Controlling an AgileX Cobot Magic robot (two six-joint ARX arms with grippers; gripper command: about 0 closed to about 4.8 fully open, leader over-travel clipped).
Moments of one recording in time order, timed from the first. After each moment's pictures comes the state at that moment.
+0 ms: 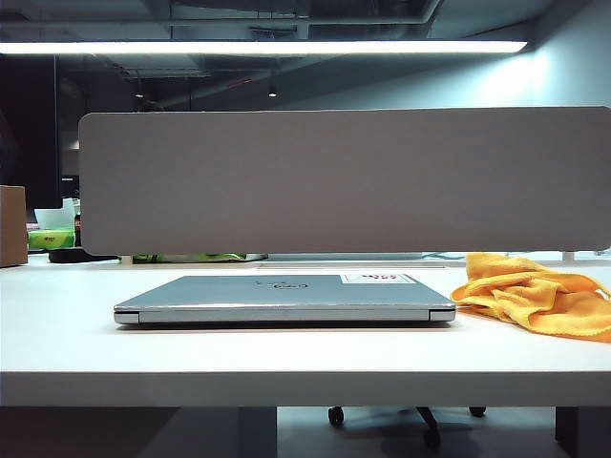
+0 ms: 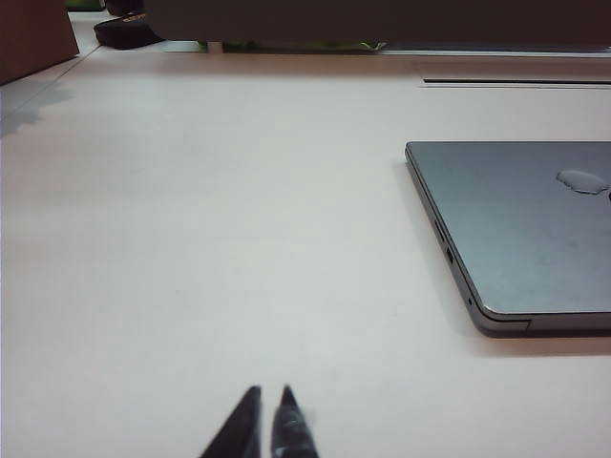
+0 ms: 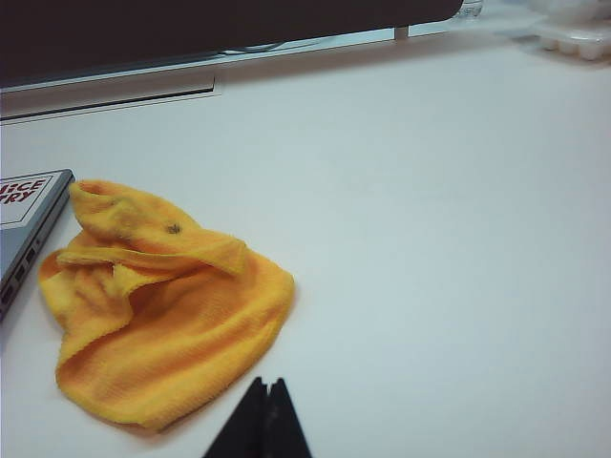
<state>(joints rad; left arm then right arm) -0.01 0.01 0.01 -0.15 0.02 0.00 -0.04 0.00 0.00 -0.16 0.13 0.11</state>
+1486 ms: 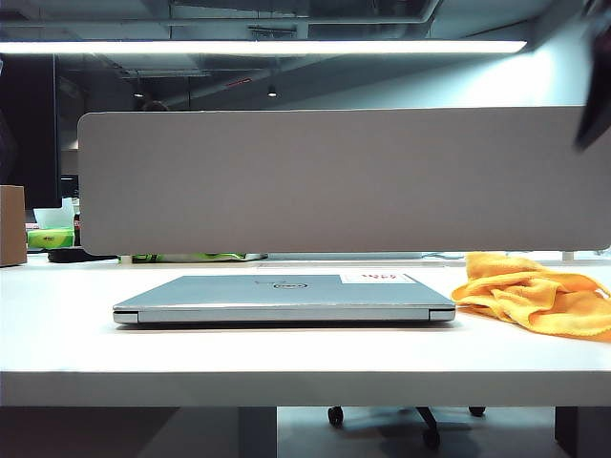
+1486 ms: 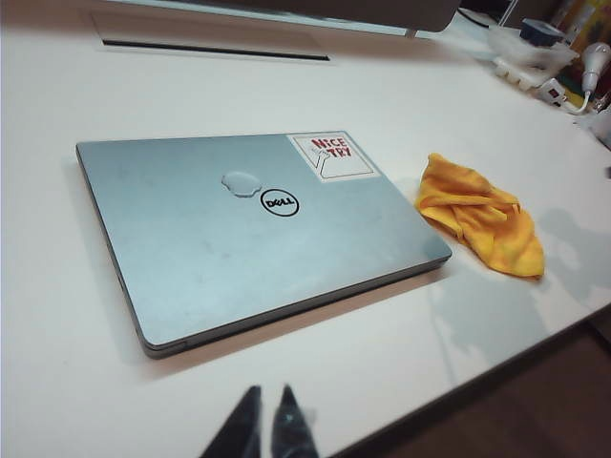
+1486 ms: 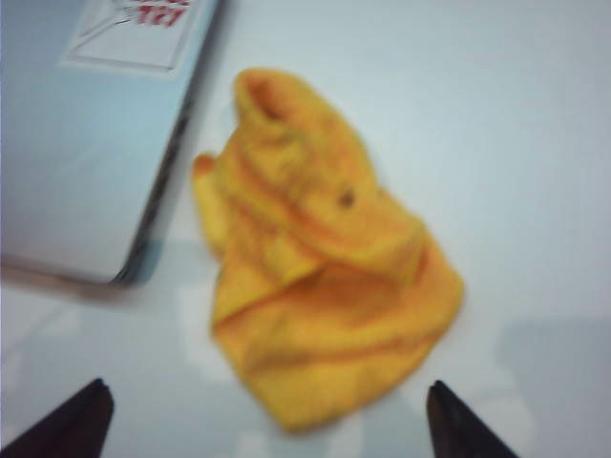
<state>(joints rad) -0.01 0.45 0.47 -0.34 0.60 -0.10 -0.01 1.15 0.93 -0.58 -0.18 -0.09</state>
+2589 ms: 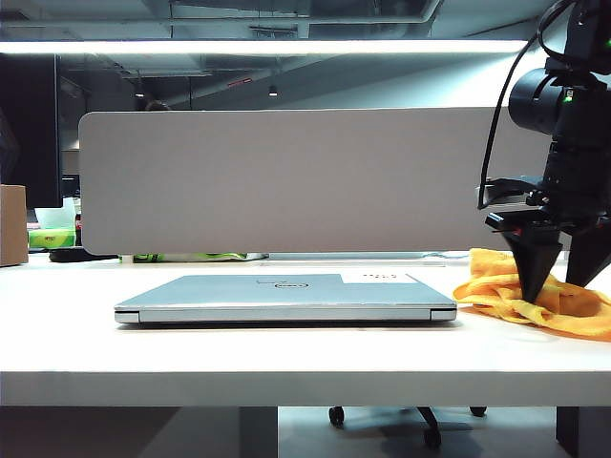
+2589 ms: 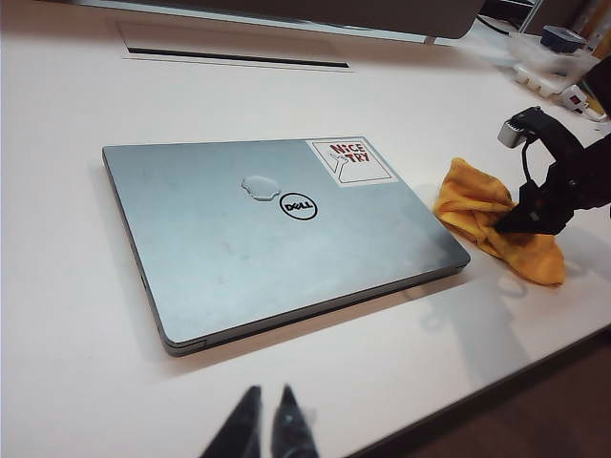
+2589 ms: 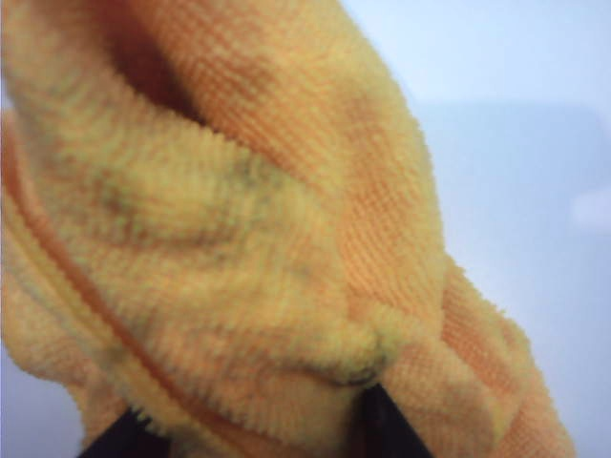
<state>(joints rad) -0.01 0.43 0.48 -0.36 0.56 -0.11 0.12 1.79 1.21 -0.60 0.05 -0.14</state>
